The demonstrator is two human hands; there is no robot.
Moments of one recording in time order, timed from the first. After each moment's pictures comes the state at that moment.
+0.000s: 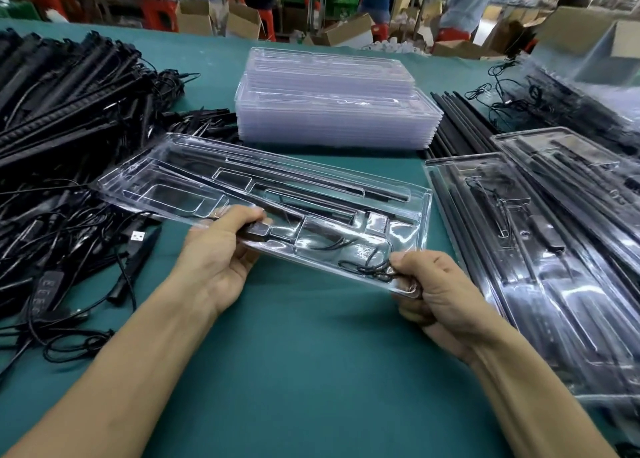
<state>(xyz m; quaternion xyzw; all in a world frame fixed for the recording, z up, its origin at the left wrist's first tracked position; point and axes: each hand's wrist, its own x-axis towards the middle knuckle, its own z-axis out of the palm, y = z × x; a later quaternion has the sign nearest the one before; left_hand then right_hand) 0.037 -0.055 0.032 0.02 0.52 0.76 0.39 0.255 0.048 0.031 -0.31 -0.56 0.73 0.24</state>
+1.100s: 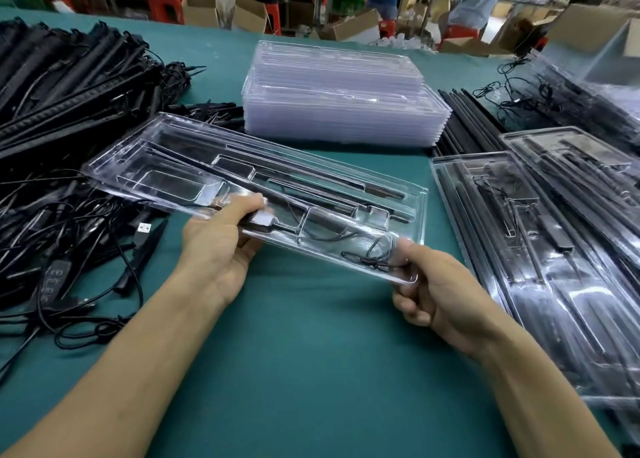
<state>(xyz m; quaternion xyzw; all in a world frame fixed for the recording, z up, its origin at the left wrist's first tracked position) 0.035 -0.054 0.027 0.02 0.51 0.79 0.34 0.254 0.051 0.033 -0.40 -0.55 0.71 0.17</state>
